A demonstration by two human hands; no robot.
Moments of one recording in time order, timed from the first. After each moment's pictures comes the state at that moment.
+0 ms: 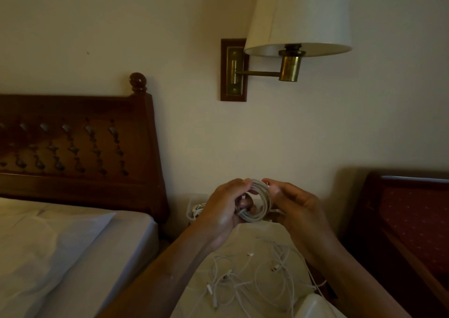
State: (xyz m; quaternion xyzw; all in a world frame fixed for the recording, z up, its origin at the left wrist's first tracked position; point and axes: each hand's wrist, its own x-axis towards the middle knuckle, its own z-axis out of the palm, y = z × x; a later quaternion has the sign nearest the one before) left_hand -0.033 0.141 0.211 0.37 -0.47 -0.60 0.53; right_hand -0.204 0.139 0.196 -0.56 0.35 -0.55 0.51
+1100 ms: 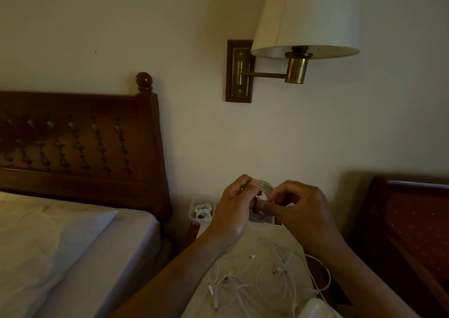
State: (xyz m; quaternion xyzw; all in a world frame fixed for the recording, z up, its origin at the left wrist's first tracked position) left_hand -0.045 0.141 0.207 0.41 -0.54 -0.44 0.59; right_hand -0.203 0.139 0.211 -0.70 0.46 -0.50 0.22
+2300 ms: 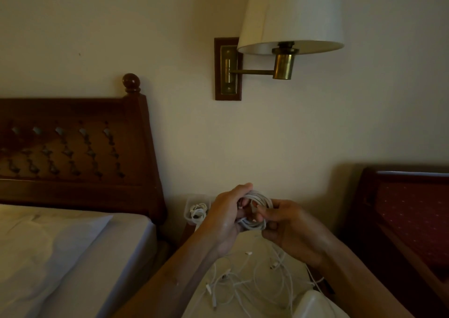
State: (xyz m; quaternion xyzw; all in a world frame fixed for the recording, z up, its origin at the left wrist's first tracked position) left_hand -0.046 0.145 0.204 0.43 -0.42 -0.62 0.51; right_hand -0.211 0.134 0.190 -0.51 0.28 -0.38 0.72
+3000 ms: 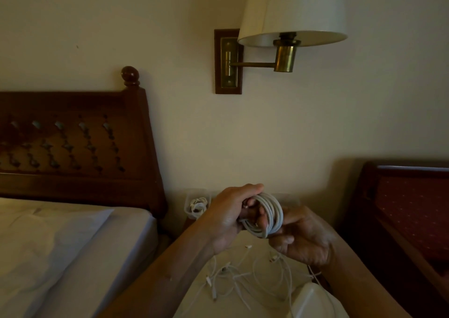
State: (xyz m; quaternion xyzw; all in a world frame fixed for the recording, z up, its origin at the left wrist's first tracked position) left_hand -0.043 0.155 0.210 0.38 -0.49 -0.65 0.44; right_hand -0.225 0.136 0.182 -0.38 0.14 -0.28 0.87
